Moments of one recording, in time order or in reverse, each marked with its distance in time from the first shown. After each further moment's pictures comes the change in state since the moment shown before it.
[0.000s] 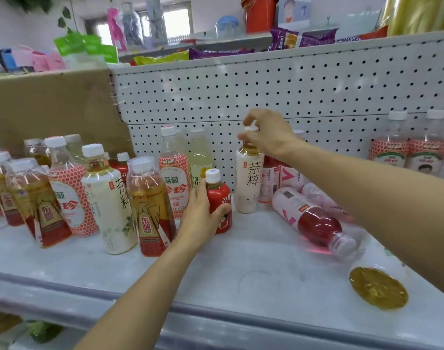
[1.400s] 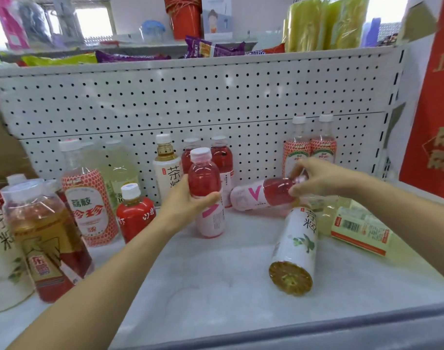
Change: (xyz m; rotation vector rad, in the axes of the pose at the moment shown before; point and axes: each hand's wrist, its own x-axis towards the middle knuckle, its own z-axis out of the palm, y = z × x) left_hand 0.036 0.083 0.055 -0.242 -0.262 0.205; right_hand -0.119 0.153 -0.120 -0.276 -0.309 0.450
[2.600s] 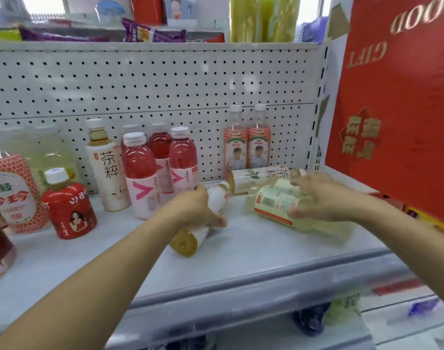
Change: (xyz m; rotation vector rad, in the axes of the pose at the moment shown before) left_hand -0.045 0.102 0.108 0.585 -0.429 -0.119; right_hand -0.118 0.104 -0.015 -0.243 -0.061 0.117
